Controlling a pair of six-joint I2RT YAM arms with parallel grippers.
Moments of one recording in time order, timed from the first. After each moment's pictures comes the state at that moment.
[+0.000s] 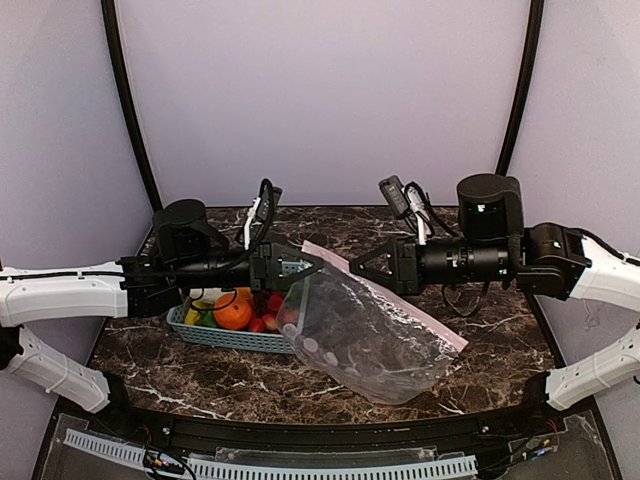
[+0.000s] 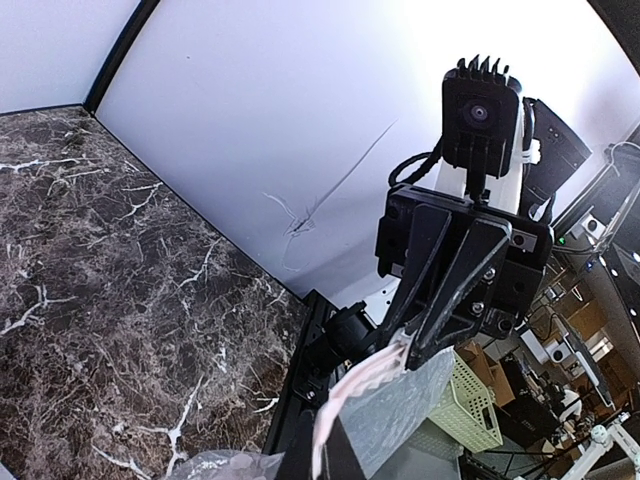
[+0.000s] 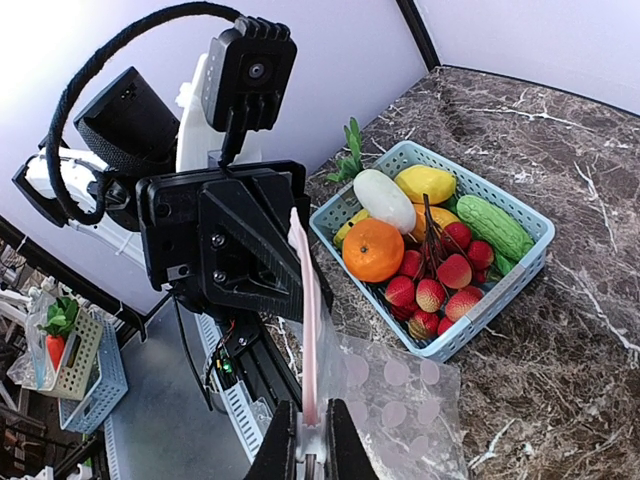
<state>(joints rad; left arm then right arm) -0.94 1.26 0.87 0.32 0.46 -0.68 1.13 1.13 1.14 -0.35 -0.13 0.52</state>
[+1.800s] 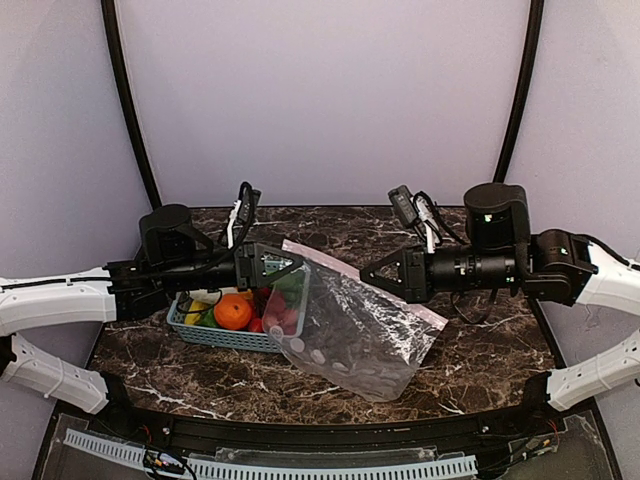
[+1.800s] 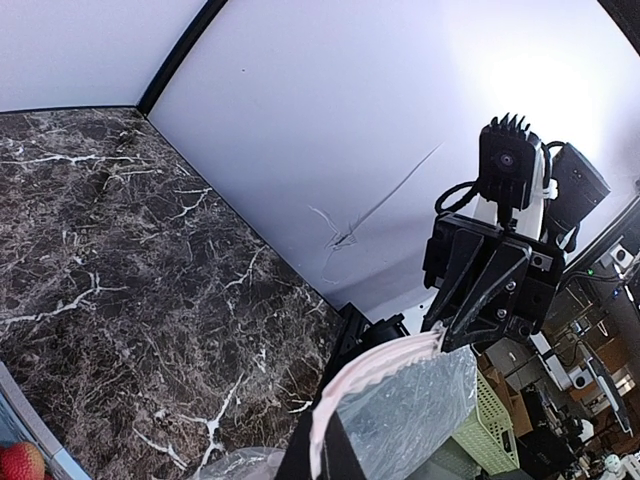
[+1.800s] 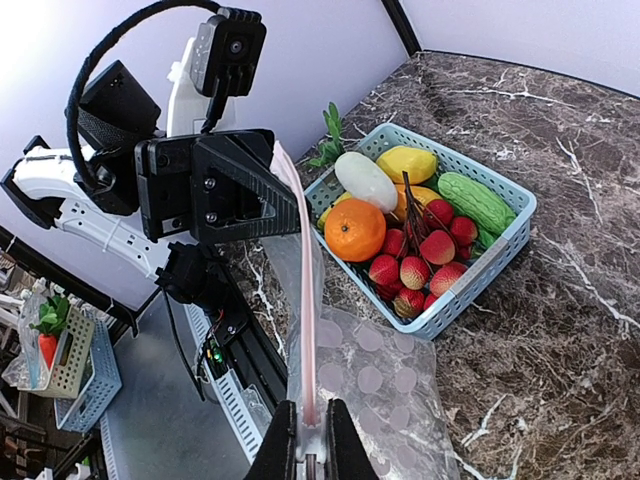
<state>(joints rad) -0.88 1.18 0.80 0.28 0.40 -0.69 1.13 1.08 1.09 -0.39 -0.11 0.54</state>
